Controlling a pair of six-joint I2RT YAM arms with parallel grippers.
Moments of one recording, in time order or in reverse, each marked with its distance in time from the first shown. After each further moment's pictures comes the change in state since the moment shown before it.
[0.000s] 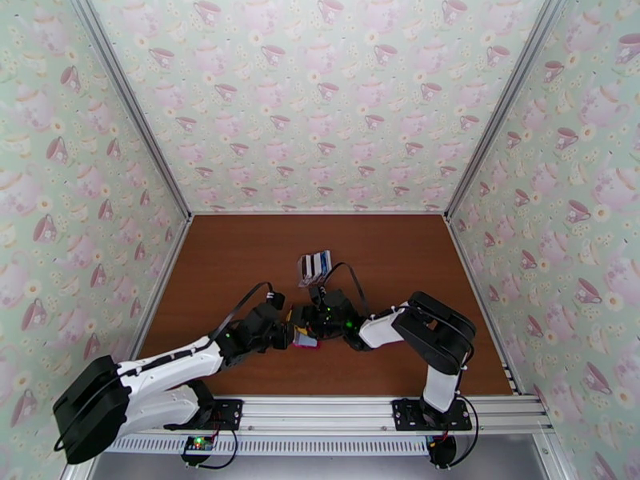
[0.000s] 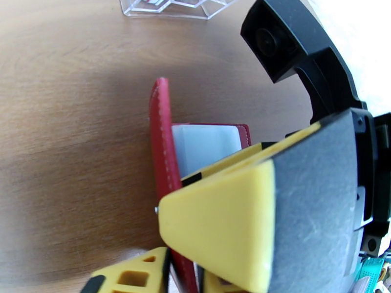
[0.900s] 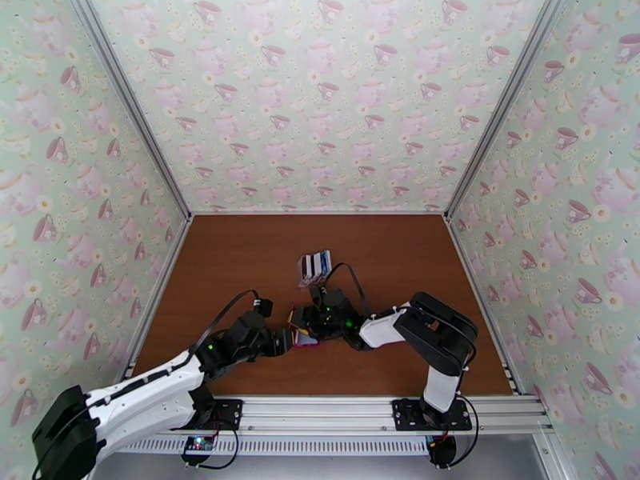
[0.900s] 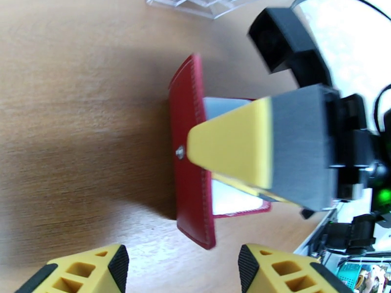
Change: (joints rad) left arm 0.002 -0.192 -0.079 -0.093 0.042 -0.121; right arm 0.000 -0.011 0.003 -0.037 0.019 -0.010
